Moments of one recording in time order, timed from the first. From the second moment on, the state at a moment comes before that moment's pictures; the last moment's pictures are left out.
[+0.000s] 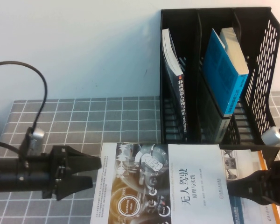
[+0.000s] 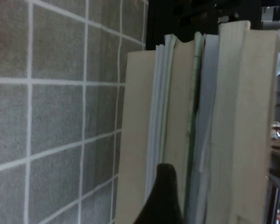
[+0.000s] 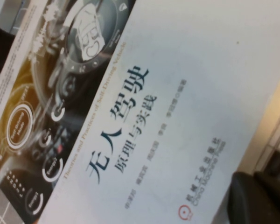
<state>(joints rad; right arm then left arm) 0.10 1.50 -0.56 1.44 0.75 -1.34 0.18 1.79 -0.75 -1.44 1.19 0.99</state>
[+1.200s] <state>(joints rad) 0.11 1.49 -0.56 1.37 0.78 -1.35 0.07 1.87 -0.77 -1.43 1.22 1.02</state>
